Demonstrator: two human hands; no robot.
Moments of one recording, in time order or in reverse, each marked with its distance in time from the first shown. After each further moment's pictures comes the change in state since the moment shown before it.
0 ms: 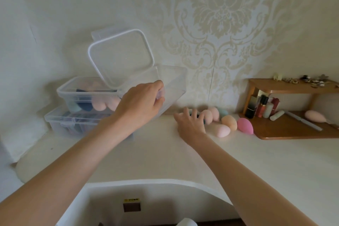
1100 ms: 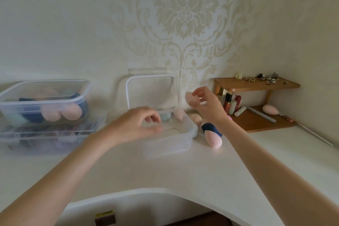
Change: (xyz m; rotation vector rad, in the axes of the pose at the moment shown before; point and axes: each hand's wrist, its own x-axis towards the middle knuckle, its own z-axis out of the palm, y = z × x) left_hand 0.013 0.002 0.071 -0.443 -0.419 0.172; right_hand -0.028 0.124 -0.065 1.016 0.203 0.254
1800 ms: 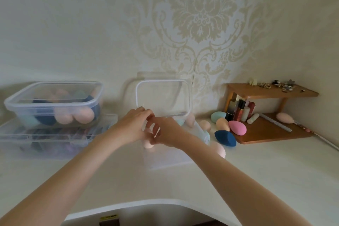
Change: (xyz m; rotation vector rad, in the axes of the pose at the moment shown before) left_hand 0.007 -0.034 -0.007 0.202 0.001 -0.266; right_hand -0.014 -0.046 0.109 -0.273 -0.566 -0.129
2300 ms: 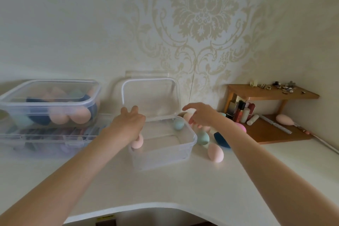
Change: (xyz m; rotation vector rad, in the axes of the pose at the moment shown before) left_hand 0.011 0.007 -0.002 0.451 -0.154 -0.191; right_hand 0.005 0.060 -0.075 -0.049 0.075 0.391
